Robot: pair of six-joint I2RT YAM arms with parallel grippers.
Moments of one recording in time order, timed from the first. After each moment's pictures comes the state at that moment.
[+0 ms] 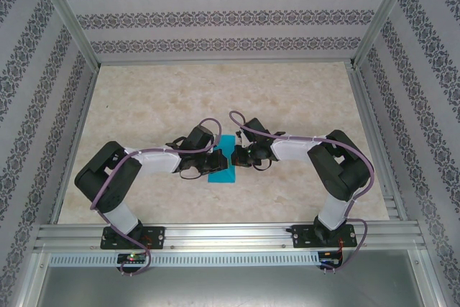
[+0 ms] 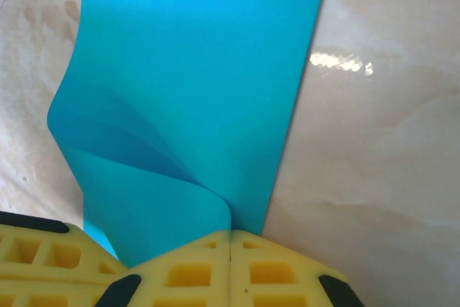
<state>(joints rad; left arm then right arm) -0.68 1.67 0.76 -0.02 0.46 -0.90 0.65 1.77 0.88 -0.19 -0.38 0.60</state>
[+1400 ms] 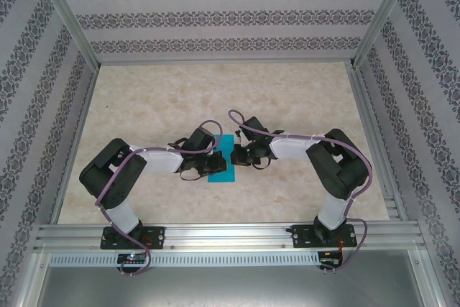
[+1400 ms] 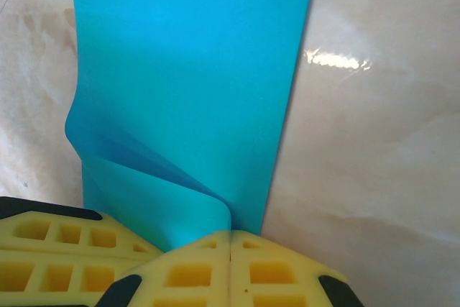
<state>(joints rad) -0.68 1.71 0.76 -0.02 0.44 -0.90 0.65 1.78 0.91 -0.22 -0.38 0.60</state>
